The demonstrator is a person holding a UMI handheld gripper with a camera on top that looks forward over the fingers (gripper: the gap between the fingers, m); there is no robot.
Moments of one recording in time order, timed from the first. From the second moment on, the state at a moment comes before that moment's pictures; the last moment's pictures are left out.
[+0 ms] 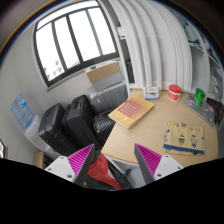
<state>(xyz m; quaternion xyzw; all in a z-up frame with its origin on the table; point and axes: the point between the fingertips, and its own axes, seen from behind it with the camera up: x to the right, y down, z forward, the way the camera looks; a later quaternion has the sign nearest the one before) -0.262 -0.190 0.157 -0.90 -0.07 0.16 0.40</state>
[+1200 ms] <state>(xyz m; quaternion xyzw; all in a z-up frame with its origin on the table) -0.038 -0.017 -0.009 -0.93 0.01 0.02 0.37</state>
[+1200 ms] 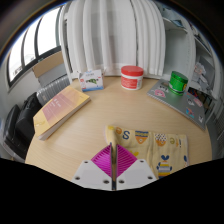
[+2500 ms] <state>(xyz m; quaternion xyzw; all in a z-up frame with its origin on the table) 0.160 -0.154 0.119 -0.91 0.16 0.00 0.39</state>
